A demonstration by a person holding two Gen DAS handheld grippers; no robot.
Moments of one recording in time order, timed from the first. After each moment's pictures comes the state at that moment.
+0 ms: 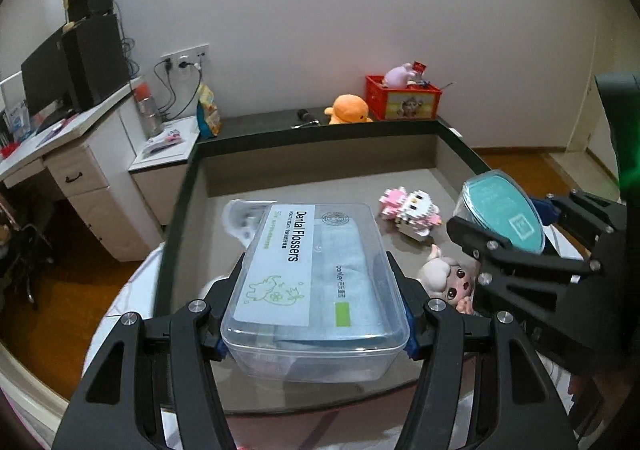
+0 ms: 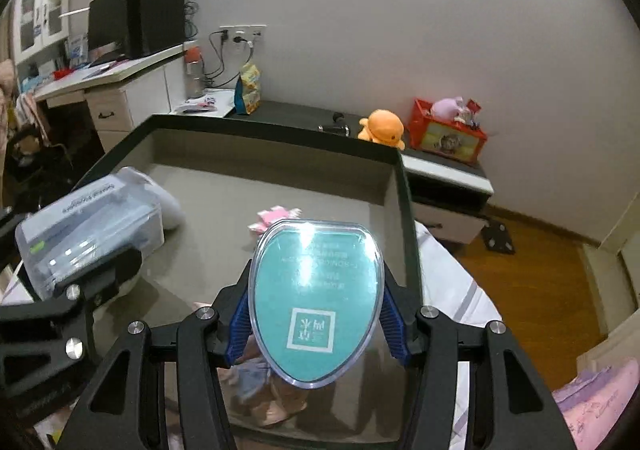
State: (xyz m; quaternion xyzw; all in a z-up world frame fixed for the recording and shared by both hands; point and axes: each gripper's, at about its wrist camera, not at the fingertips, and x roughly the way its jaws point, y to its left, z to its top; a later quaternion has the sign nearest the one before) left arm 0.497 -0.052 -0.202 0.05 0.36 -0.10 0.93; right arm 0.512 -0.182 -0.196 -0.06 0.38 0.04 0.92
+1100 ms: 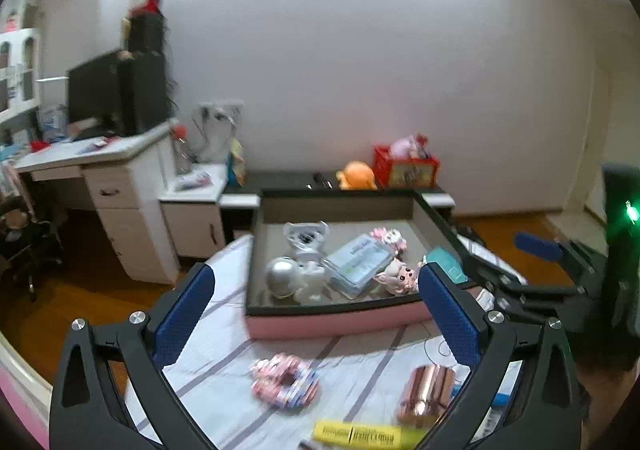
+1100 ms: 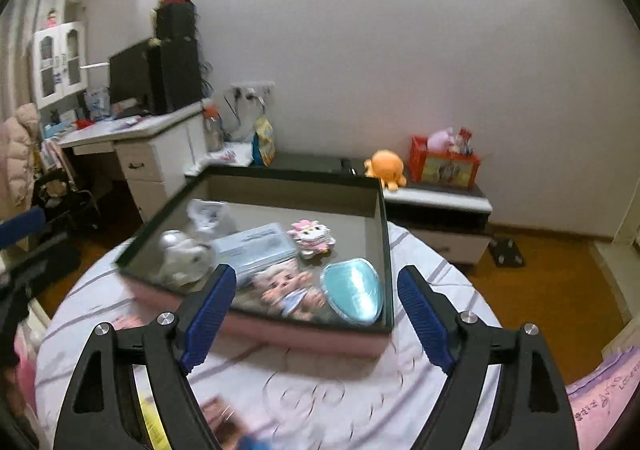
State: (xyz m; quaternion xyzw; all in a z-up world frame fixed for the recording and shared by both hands) left arm 0.338 0.011 -0.117 -0.01 0.23 -0.07 0.97; right arm 0.387 -0.181 -0.143 -0.02 0.28 0.06 0.96
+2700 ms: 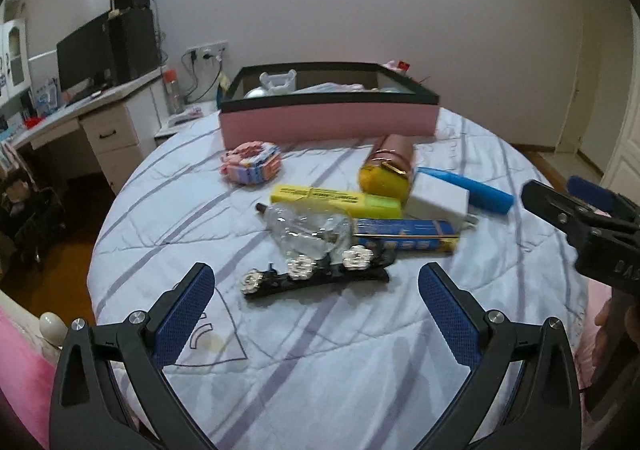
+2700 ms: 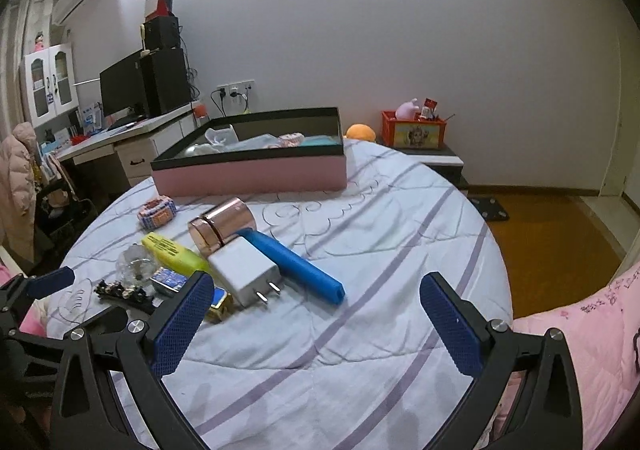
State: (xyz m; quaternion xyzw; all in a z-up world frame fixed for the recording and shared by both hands) left arm 0.222 -0.015 -0.238 0.03 0.34 -0.09 0.94; right arm 0.228 -0.216 -0.214 0.04 0.28 0.02 0.96
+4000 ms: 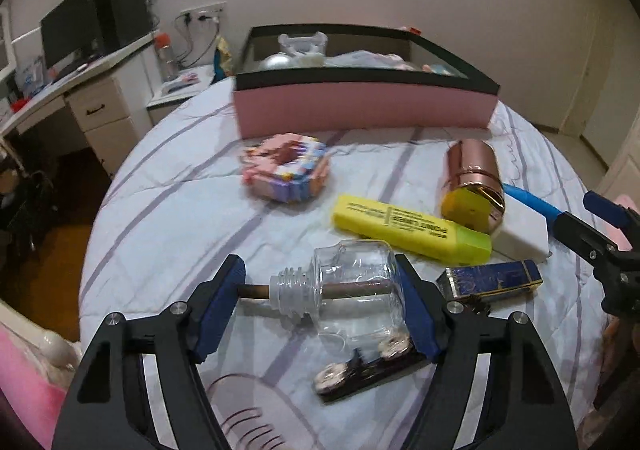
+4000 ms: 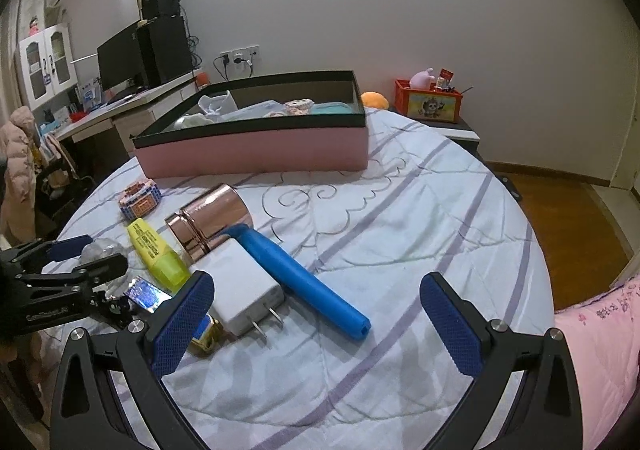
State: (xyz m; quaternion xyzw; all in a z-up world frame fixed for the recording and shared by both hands) left arm 0.306 0.019 -0.246 0.02 0.40 -0.09 0.91; right arm 0.285 -0.204 -0.228 0.03 0.34 0.04 0.94
